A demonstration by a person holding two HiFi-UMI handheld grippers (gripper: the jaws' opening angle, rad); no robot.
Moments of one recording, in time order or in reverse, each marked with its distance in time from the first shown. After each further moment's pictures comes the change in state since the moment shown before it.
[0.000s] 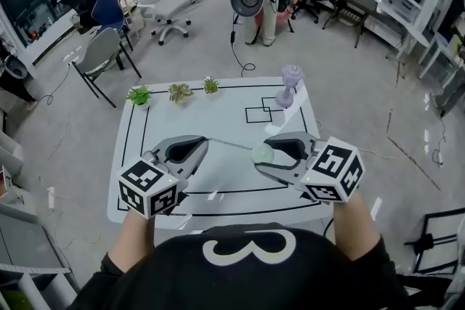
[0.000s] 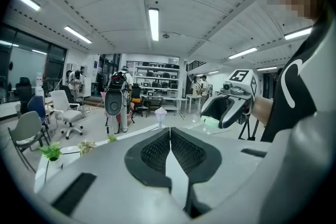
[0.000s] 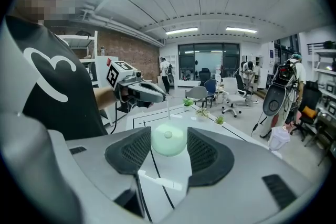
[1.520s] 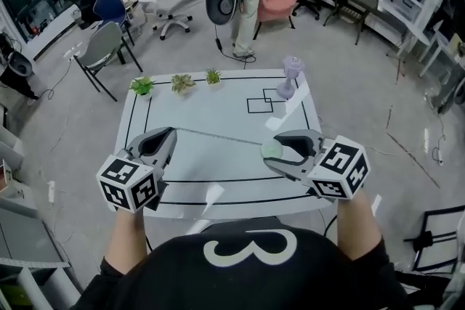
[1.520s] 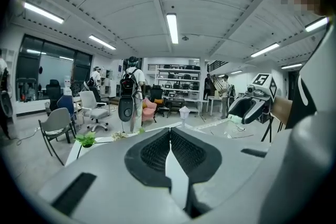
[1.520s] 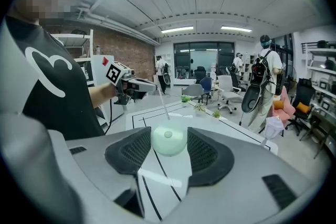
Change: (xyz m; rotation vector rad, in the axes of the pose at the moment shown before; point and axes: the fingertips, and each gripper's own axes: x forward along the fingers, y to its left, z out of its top) left arm -0.064 0.044 -0.020 -0.069 -0.020 0.247; right arm -0.016 0.015 -0.020 0.033 0.016 -0.048
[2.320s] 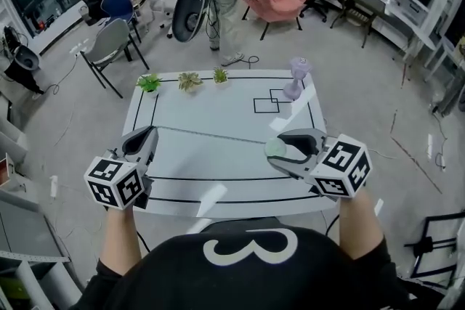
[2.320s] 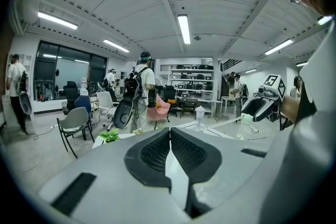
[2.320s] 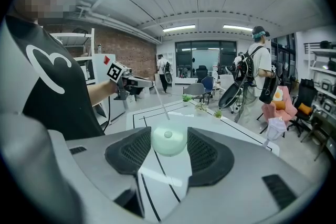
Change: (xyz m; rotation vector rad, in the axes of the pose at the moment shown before) left arm -0.039 0.052 -0.010 -0.037 -0.003 0.150; right arm 0.009 0.000 0.000 -0.010 0.013 0.018
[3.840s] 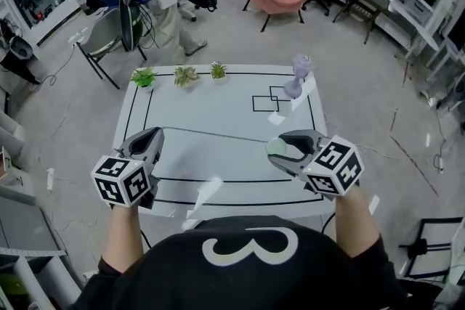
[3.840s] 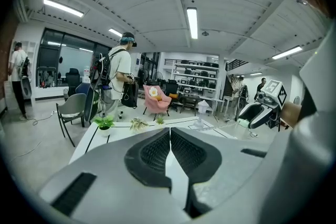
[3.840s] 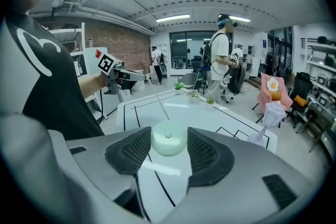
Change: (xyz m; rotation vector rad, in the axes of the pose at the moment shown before) left arm 0.044 0.001 -0.032 -0.089 0.064 0.010; right arm 0.028 -0.045 -0.041 0.045 0.097 -0.035
